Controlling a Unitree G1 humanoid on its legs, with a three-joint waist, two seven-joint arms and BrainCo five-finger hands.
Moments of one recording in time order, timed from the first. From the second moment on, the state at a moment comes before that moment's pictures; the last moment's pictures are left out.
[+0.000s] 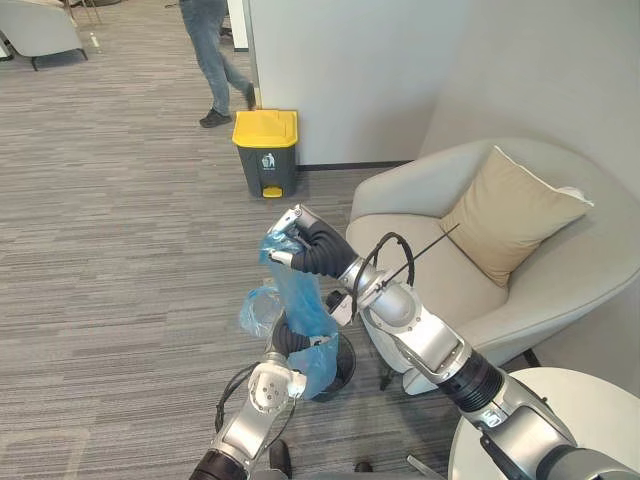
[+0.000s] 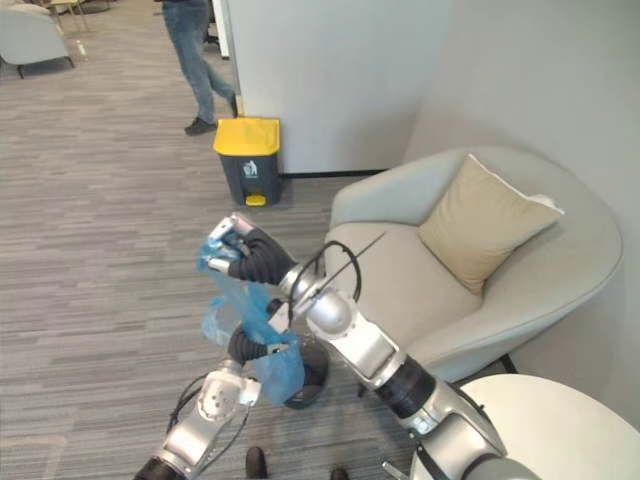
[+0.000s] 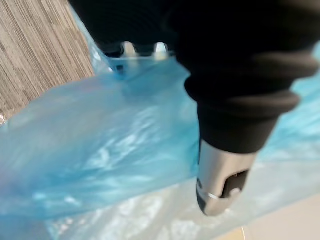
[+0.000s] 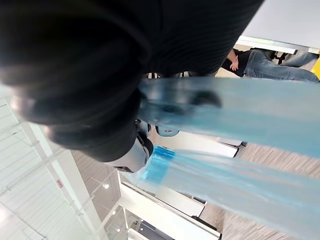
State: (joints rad) left arm 0.01 0.14 -0.41 0.25 0.16 0.01 0.33; right arm -0.54 -0.28 0.64 -0.14 0.20 -0.12 0.02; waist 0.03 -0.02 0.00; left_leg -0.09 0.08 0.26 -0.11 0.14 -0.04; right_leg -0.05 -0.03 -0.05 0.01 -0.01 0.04
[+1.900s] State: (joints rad) left arm 0.17 0.10 -0.09 0.33 0.01 0.01 0.29; right arm 0.10 -0.13 0.18 0.11 -0.10 -0.14 -0.07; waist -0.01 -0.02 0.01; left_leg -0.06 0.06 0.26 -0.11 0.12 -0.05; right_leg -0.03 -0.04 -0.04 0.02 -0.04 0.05
